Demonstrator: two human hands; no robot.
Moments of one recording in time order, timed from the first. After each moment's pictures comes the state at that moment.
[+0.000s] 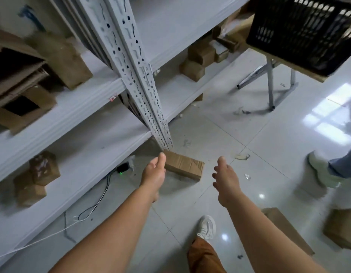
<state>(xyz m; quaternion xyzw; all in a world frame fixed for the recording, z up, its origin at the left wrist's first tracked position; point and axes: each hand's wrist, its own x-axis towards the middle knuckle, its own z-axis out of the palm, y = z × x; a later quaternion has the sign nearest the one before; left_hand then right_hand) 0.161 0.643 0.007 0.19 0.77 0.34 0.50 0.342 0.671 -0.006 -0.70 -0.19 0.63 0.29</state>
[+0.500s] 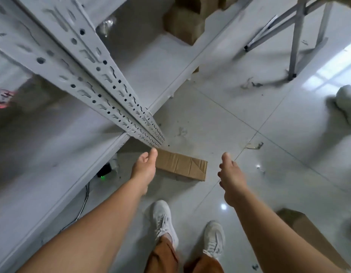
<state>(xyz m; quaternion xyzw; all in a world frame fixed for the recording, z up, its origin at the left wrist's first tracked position) 0.104 0.805 -0.190 0.19 0.84 0.21 0.47 0.316 0.813 -0.189 -0.76 -0.17 0.59 0.21</state>
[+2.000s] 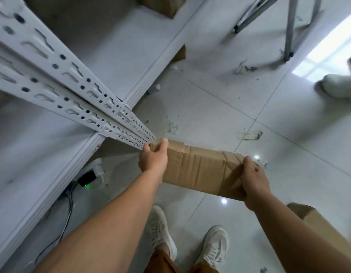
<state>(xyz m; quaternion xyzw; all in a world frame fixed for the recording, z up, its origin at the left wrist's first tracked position) 0.152 0.847 -0.283 0.21 0.86 0.21 0.41 0.374 0.808 -0.293 -0.82 -0.09 0.51 0.23</state>
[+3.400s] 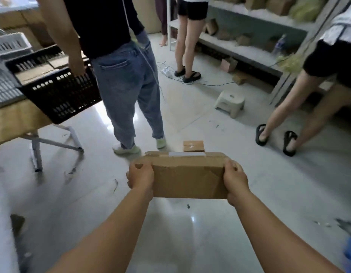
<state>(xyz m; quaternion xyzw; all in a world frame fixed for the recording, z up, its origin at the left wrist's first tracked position) 0.373 0.585 0.076 0.61 0.53 0.07 0.58 0.412 0.368 0.099 -0.74 0.30 0.13 0.58</state>
